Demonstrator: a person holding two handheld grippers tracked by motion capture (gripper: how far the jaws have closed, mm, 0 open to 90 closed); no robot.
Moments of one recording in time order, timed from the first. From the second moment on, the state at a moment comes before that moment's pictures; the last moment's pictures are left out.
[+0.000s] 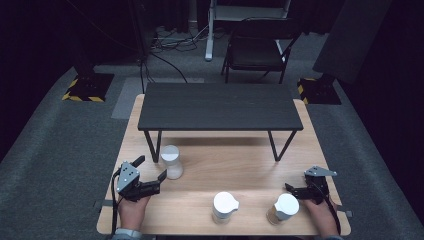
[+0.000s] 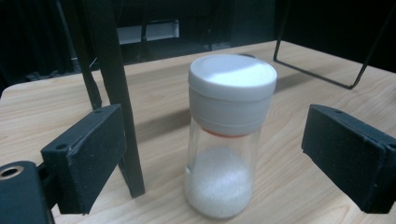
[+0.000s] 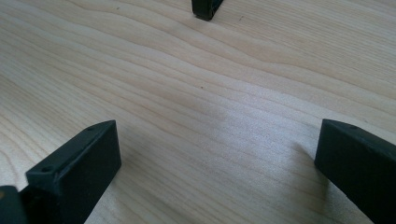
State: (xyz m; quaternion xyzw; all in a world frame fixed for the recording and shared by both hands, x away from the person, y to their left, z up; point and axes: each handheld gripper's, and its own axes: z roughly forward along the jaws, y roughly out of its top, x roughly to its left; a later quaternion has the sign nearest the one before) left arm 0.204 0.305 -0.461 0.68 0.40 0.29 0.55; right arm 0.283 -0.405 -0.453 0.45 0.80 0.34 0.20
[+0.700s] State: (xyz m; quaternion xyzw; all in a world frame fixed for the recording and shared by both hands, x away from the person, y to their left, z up) left arm 0.223 0.295 -0.466 0.68 0.40 0.29 0.55; right arm 0.282 -0.404 -0.453 0.46 0.80 0.34 0.20
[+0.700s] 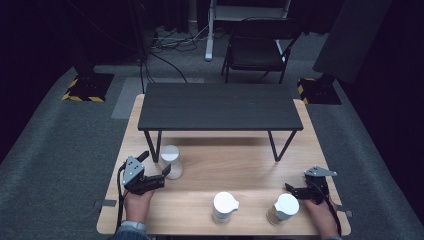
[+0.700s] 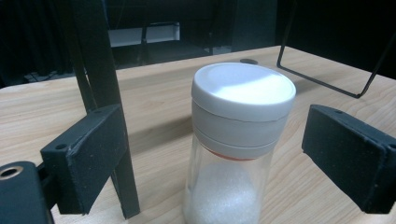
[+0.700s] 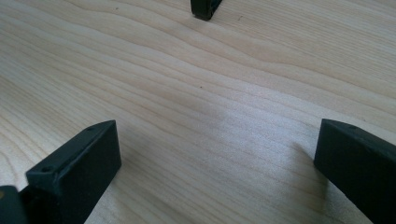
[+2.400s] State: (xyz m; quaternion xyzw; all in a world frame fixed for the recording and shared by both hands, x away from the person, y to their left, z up) left arm 0.255 0.271 -0.472 0.70 0.38 0.27 0.54; right arm 0.280 -0.403 -0.453 0.46 0.80 0.33 0.21
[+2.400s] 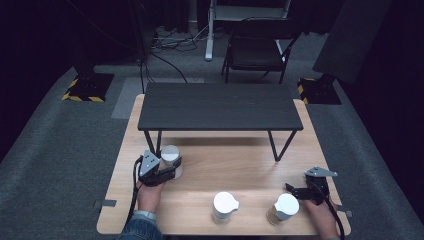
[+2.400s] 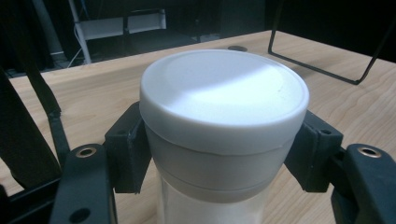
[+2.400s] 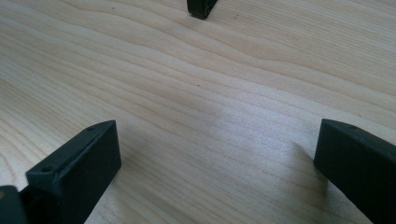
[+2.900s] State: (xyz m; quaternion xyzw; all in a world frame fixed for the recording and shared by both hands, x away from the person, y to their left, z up) left arm 0.252 0.271 -0.469 0.69 0.41 0.26 0.54; right arm 0.280 -0.404 -0.453 0.46 0.80 0.33 0.20
